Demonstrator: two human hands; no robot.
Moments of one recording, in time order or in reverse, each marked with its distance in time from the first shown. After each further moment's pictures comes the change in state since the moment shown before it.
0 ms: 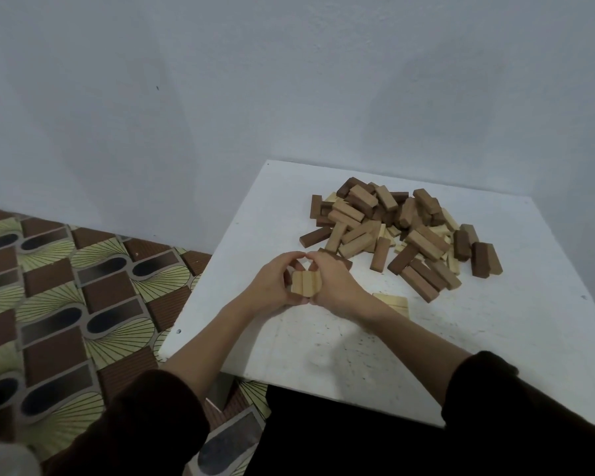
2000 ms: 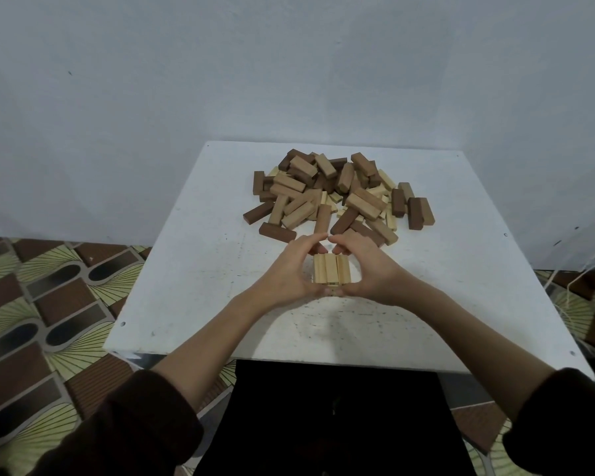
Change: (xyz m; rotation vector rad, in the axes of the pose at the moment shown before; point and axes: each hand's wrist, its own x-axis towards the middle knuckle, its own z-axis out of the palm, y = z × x) left_hand -0.008 0.086 0.080 0.015 -0.170 0.169; right_hand -0.107 0.076 -0.077 -0.051 0.057 -0.071
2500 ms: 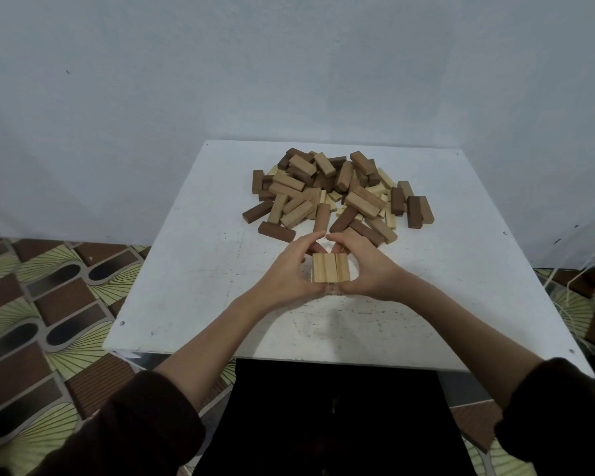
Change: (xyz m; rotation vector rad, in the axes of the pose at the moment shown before) left_hand 0.000 -0.006 0.006 -0.078 0.030 -0.028; right_hand 0.005 0.005 0.002 0.073 -0.007 -0.018
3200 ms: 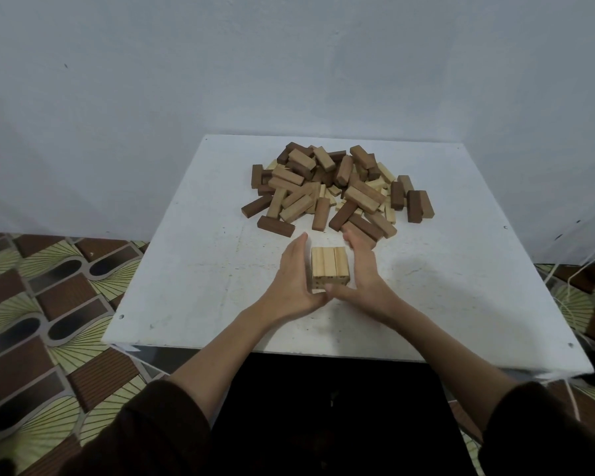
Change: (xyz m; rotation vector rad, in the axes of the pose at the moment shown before) left_hand -0.020 -0.001 0.023 0.087 0.018 -0.122; right_hand -0.019 0.008 0.039 0.235 0.170 0.141
